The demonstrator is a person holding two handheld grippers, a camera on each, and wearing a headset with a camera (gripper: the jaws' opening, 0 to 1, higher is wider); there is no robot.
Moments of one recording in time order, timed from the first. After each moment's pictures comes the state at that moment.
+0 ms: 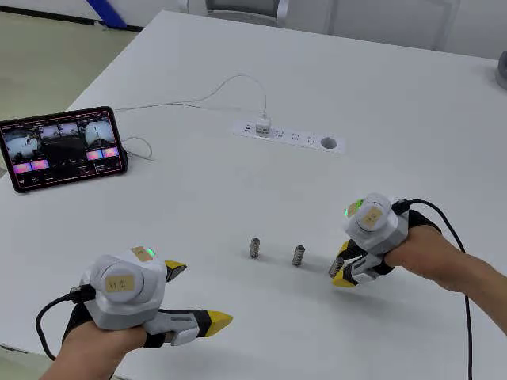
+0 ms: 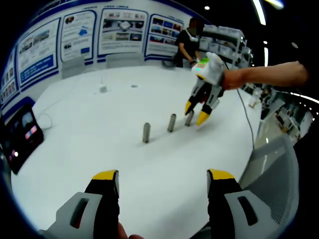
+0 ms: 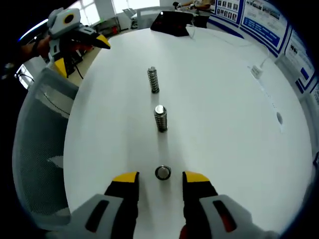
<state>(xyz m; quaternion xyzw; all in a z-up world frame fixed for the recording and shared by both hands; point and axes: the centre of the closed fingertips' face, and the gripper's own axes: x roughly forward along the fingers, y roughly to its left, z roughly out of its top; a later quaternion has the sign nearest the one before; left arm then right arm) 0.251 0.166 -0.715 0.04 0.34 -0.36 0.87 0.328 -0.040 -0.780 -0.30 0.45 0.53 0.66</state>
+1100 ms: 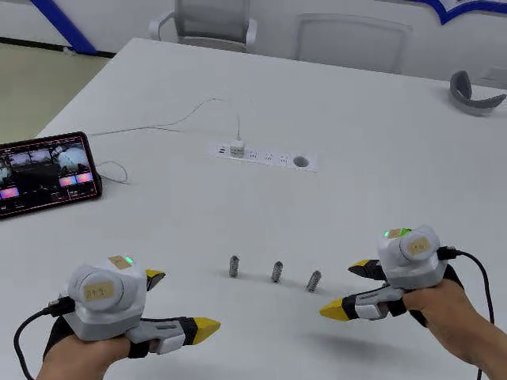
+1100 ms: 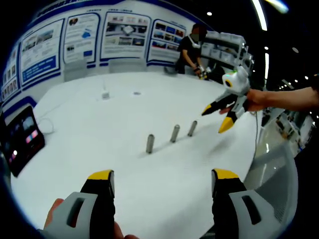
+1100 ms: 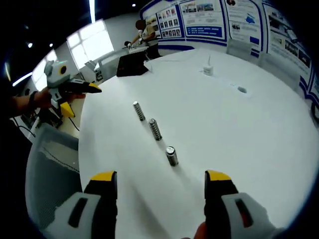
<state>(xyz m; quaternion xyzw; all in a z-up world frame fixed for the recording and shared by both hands) 0.268 0.164 -0.701 0.03 0.32 -0.36 0.88 0.299 -0.062 -0.737 -0.09 0.40 0.43 0.81</state>
